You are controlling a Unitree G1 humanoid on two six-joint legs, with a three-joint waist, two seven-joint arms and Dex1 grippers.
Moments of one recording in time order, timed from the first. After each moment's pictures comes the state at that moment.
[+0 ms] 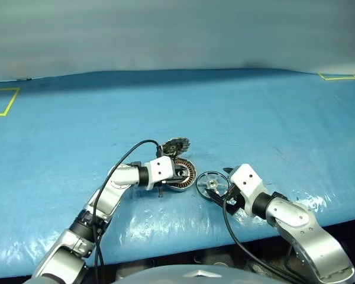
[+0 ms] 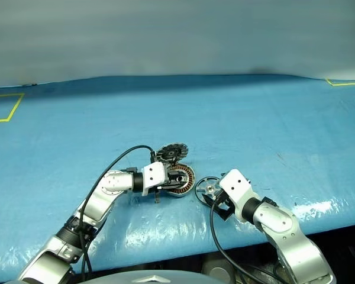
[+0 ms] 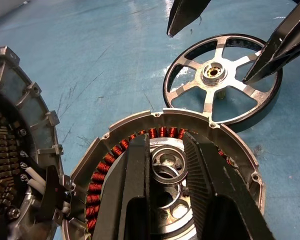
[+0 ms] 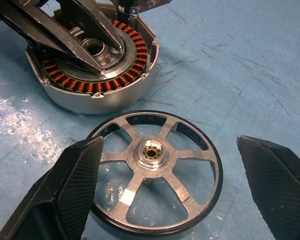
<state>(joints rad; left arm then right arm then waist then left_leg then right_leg) -0.29 0.40 -0.38 0.08 -0.01 -0.04 -0.93 0.22 -0.59 0.11 -0.71 0.17 0.68 0.48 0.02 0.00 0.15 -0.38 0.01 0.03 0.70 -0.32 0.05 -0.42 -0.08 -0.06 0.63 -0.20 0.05</state>
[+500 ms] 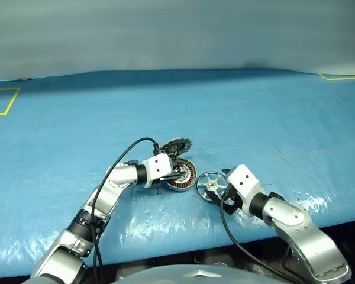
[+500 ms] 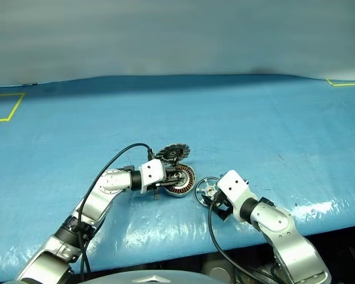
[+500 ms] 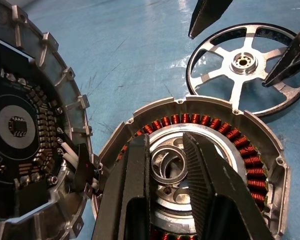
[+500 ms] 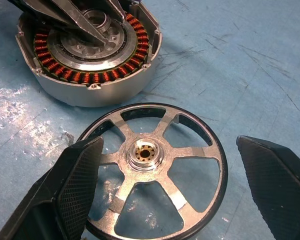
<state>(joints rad) -0.29 0.39 -0.37 0.07 0.02 -0.03 -0.88 0.20 -0.58 0.13 -0.67 0.14 0.68 0.48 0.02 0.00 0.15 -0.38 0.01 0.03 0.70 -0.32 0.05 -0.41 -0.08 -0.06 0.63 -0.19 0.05</state>
